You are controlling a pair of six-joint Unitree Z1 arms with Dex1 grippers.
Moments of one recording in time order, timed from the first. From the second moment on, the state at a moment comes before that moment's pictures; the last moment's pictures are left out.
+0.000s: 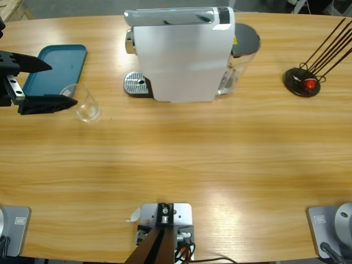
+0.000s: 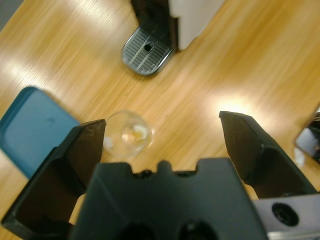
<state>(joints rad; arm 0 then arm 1) -0.73 1.26 -0.96 0.53 0.02 0.17 0.90 1.70 -1.46 0.40 -0.38 0.35</state>
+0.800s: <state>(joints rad) -0.67 1.24 -0.46 0.00 0.09 0.11 0.89 1.28 -0.93 0.45 -0.38 0.41</state>
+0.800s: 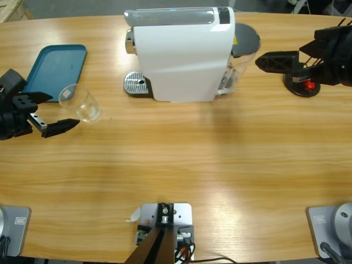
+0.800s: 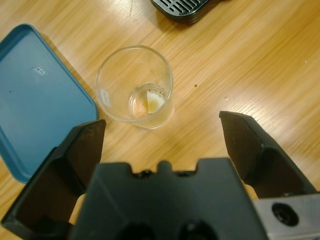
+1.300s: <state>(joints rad) -0.58 1.40 -0.39 -0.28 0.00 0.11 0.87 1.30 -0.90 0.41 -0.38 0.43</state>
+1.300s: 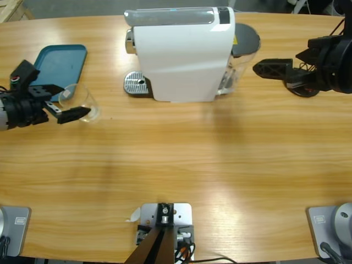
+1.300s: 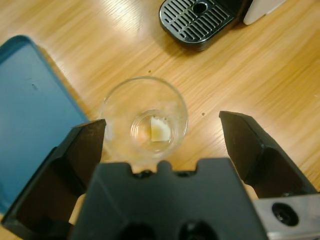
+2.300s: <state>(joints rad) -0.57 1.25 -0.56 0.03 0.06 0.16 0.86 1.34 -0.87 0.36 -0.36 0.43</state>
